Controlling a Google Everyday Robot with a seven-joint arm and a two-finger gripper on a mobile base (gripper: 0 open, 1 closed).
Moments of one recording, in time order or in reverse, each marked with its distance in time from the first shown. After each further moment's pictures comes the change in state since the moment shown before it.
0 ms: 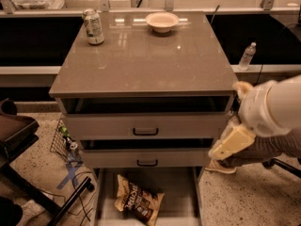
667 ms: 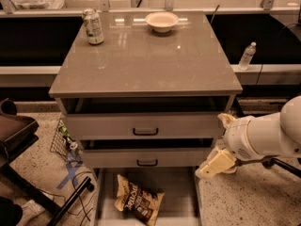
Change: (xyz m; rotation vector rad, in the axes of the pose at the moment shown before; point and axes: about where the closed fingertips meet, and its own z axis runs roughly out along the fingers) arm 0.042 0.042 0.086 -0.127 -0.078 0.119
